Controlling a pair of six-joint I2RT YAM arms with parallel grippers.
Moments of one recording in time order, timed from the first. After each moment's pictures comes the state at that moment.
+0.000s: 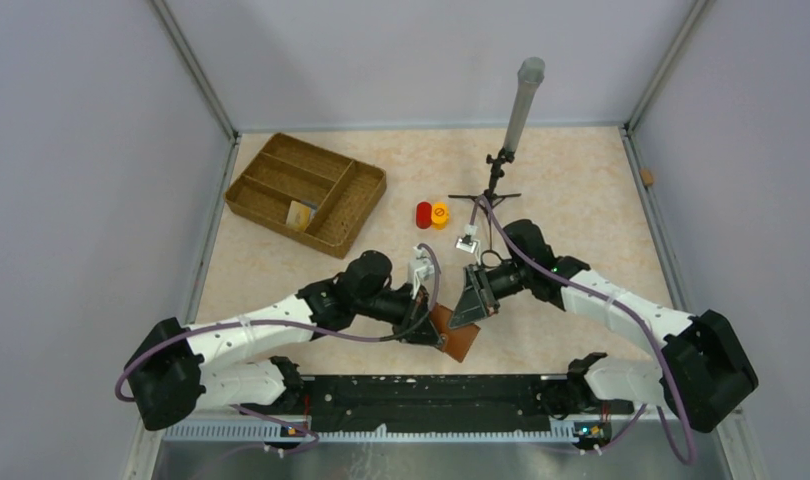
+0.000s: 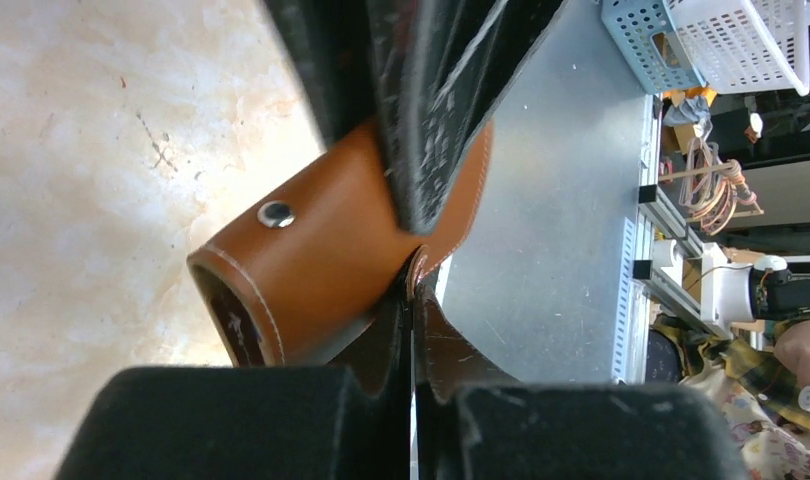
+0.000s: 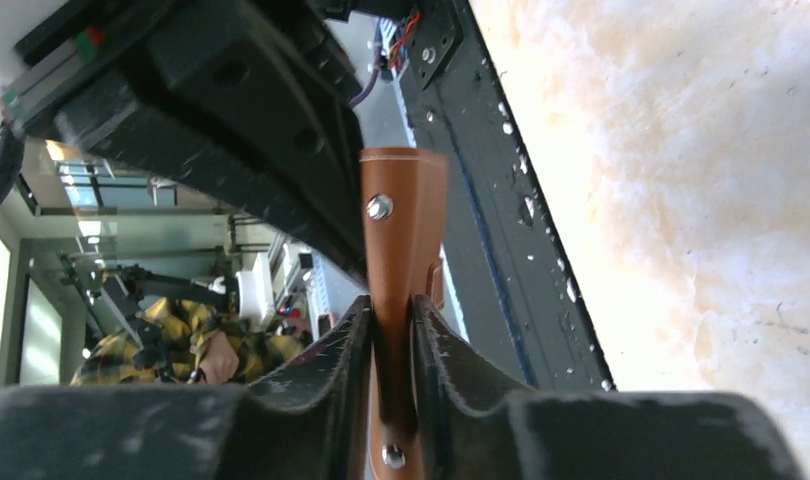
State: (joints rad) left arm -0.94 1.14 0.62 -0.01 0.69 -0.50; right arm 0.61 1.18 0.65 -0.22 -1.08 0.51
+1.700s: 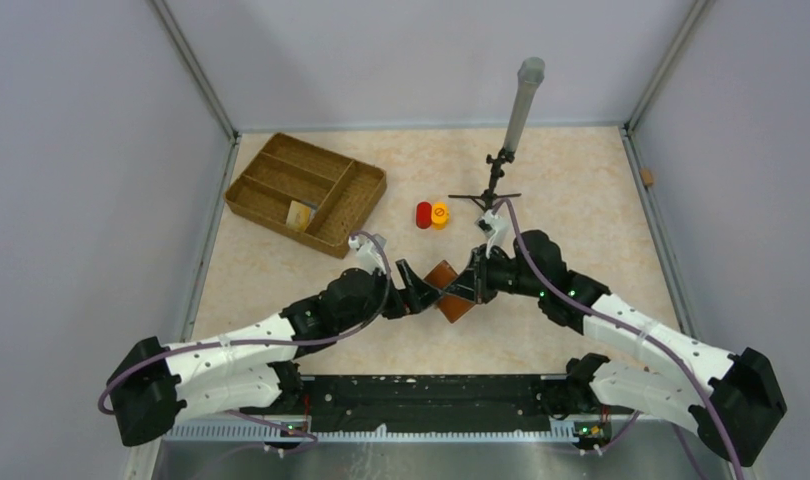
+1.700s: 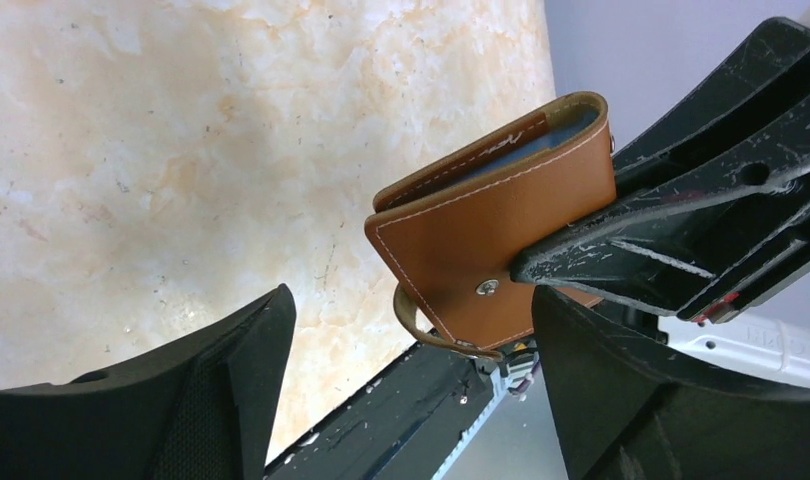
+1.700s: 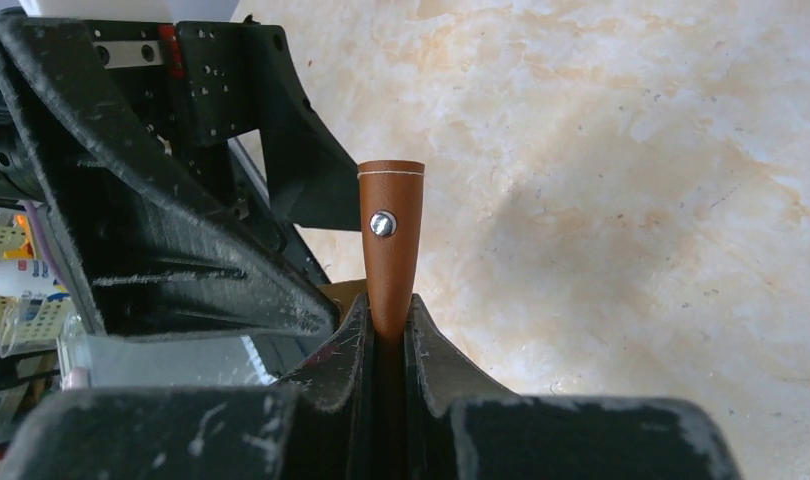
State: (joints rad) left arm -0.99 0.97 0.48 0.12 -0.07 -1.05; right arm 0.75 0.97 0.61 -0.07 -0.38 0.52
